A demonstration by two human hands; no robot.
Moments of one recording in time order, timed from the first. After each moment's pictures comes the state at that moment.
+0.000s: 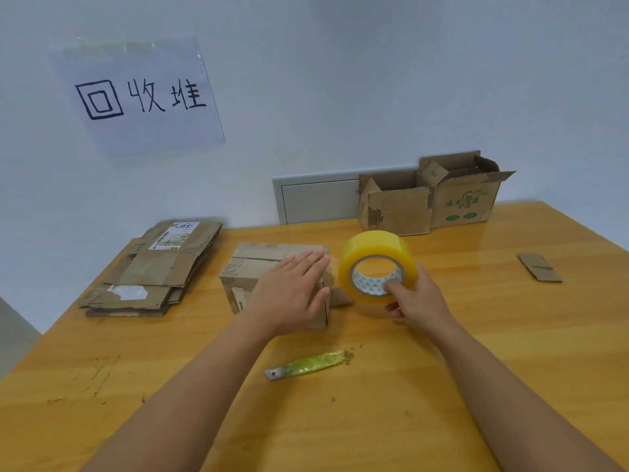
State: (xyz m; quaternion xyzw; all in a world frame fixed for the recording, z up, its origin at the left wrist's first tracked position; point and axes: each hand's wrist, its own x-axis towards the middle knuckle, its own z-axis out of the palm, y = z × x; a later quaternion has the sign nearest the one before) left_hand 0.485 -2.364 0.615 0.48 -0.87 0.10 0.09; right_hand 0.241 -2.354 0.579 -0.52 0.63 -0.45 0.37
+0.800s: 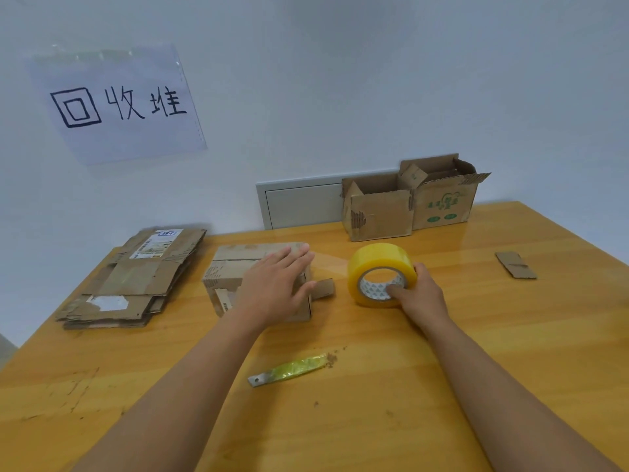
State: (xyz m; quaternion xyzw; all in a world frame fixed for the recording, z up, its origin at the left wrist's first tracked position) left_hand 0.478 -2.387 0.610 0.53 -0.84 0.09 0.12; right_hand 0.203 -2.370 0.562 -0.50 0.71 -0.41 0.28
